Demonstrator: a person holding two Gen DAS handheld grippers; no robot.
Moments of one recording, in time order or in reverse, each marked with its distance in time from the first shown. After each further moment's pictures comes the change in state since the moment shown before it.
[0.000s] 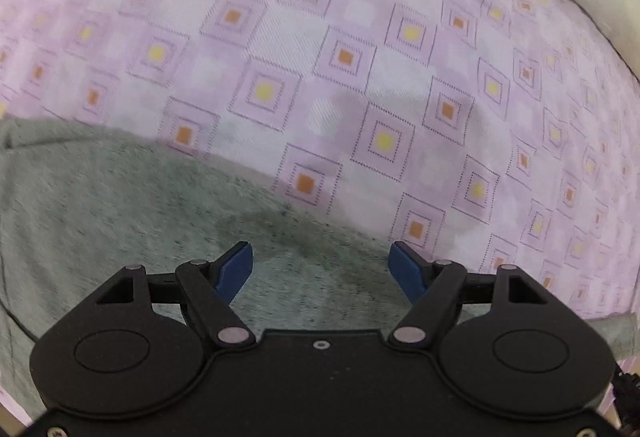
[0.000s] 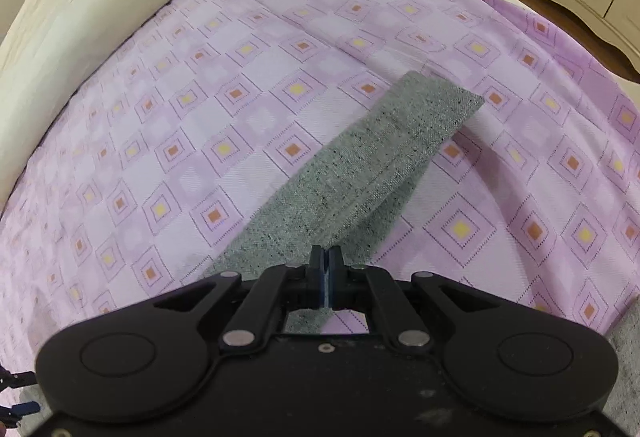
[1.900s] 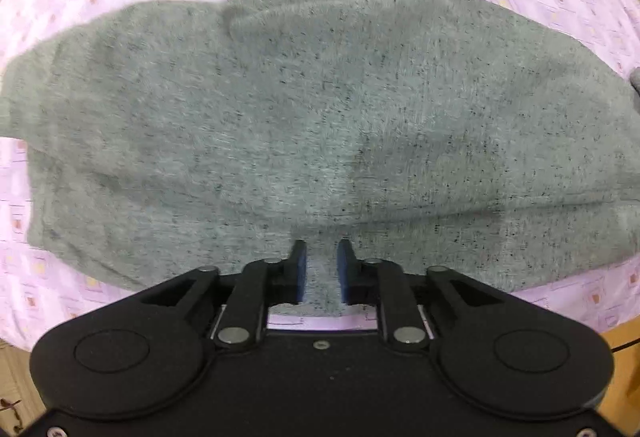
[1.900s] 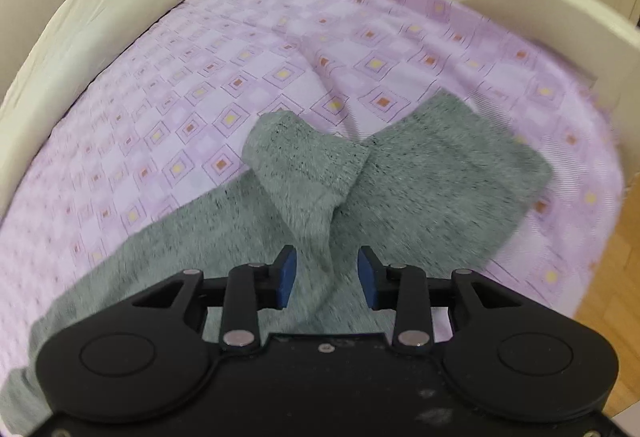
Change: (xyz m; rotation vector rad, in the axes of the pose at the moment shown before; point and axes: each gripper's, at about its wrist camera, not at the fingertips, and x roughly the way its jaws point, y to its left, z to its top) left arm -0.037 0.057 -0.290 0.425 -0.112 0.119; right arm -0.115 -0.140 -0.196 0.089 -0.100 0.050
